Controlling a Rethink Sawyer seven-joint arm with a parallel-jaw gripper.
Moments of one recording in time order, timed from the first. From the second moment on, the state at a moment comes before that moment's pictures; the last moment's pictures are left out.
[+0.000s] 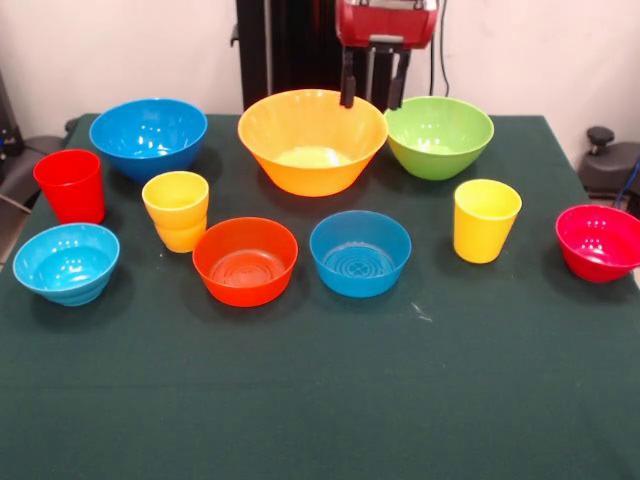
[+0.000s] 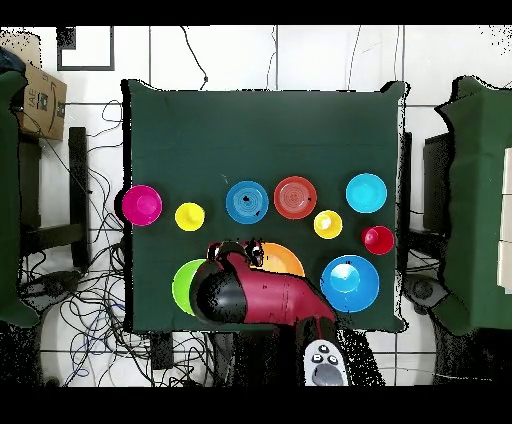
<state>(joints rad) -0.21 -0.88 0.00 2.11 -0.12 0.13 1.59</state>
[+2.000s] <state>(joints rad) -0.27 -0.69 0.01 1.94 -0.12 0.29 1.59</state>
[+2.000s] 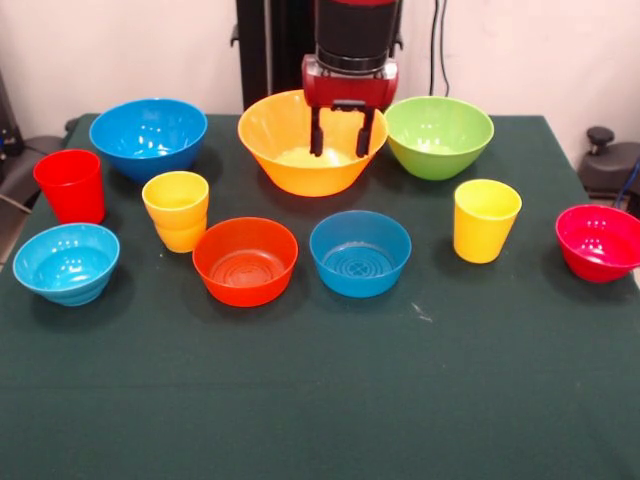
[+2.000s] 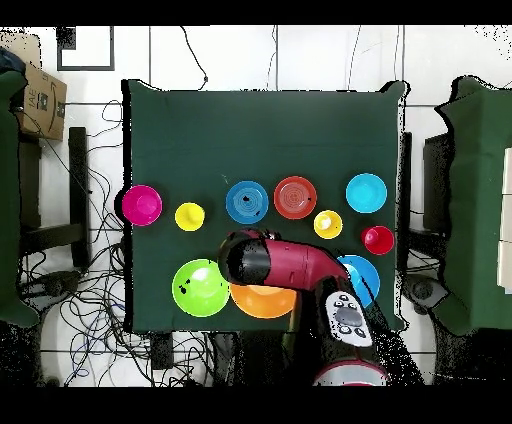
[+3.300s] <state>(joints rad) -0.30 -0.49 0.02 1.74 -0.12 0.30 1.59</state>
